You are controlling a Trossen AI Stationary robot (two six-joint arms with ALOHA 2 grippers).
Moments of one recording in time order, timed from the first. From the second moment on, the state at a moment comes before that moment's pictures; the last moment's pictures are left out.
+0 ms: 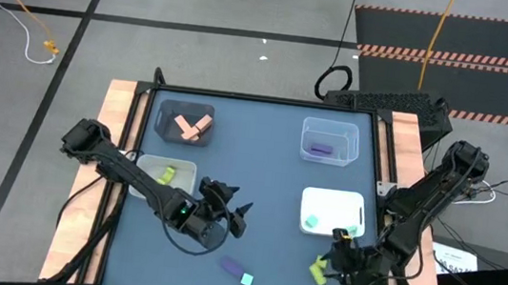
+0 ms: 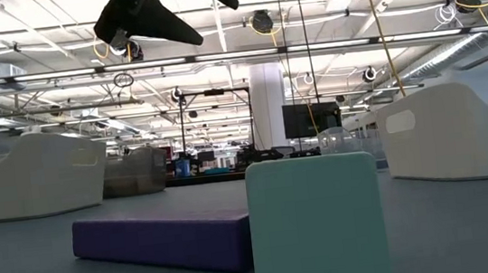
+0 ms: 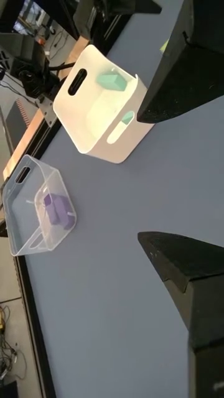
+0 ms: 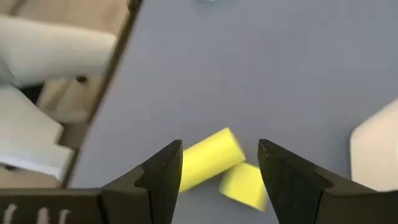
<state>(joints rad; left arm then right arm) -0.49 1.72 1.24 -0.36 -0.93 -1.01 0.97 1.26 0.65 -0.30 0.37 0.72</state>
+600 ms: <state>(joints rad) -0.49 1.72 1.24 -0.36 -0.93 -1.00 0.96 1.42 0.63 -0.29 0.36 1.10</state>
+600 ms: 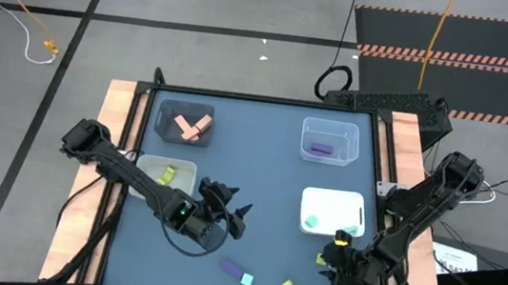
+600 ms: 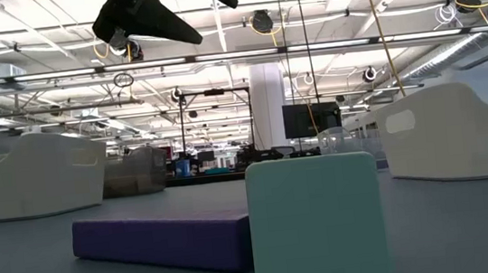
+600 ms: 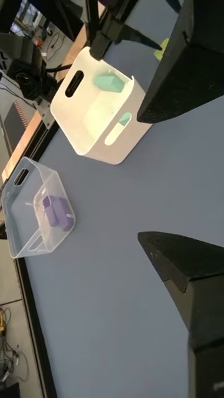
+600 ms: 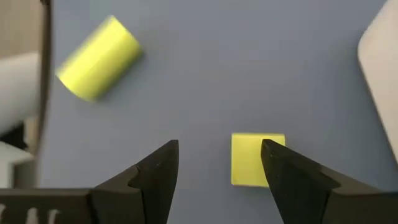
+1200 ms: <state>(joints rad) -0.50 1.72 1.24 -0.37 -0.93 -1.00 0.96 1.42 0.63 -0.29 0.44 0.92</state>
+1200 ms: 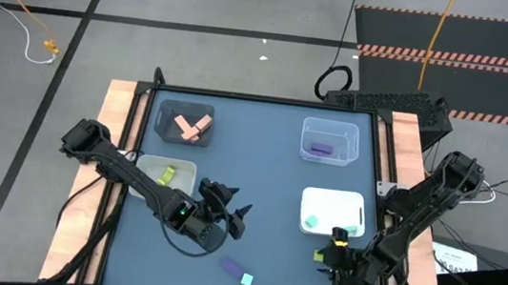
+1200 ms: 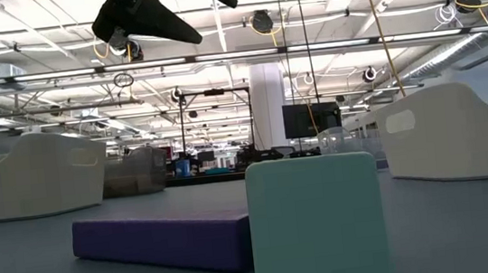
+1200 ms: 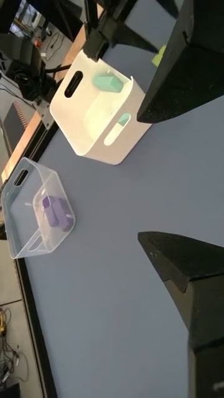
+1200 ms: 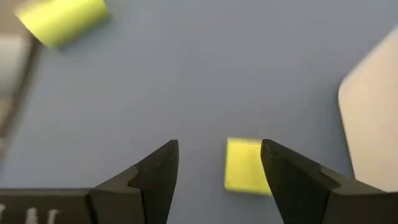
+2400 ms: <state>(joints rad) -0.53 1.72 1.24 -0.37 -0.91 -0.99 0.96 1.53 0.64 -0.37 0.43 1.01</state>
